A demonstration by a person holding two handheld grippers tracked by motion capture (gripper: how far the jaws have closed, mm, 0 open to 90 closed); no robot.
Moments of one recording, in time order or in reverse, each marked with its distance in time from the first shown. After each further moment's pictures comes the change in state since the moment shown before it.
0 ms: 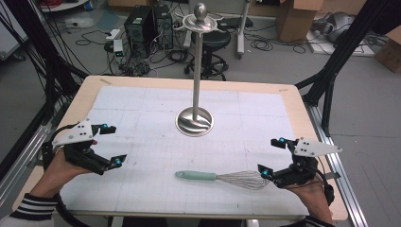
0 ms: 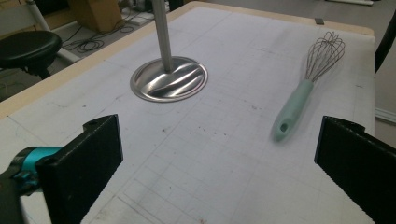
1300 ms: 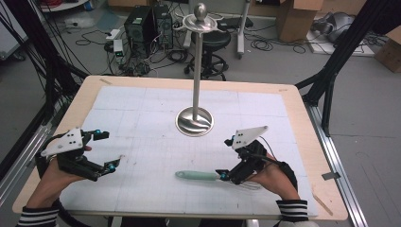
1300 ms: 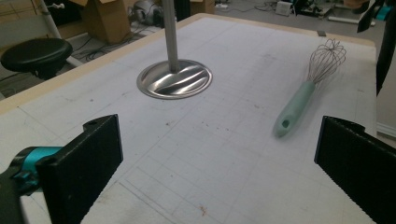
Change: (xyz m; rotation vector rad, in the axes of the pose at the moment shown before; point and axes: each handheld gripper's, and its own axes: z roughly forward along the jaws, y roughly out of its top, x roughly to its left) left arm 0.000 -0.026 -0.015 -0.087 0.027 -0.035; right arm 0.038 0.047 0.108 0.343 0.205 -0.195
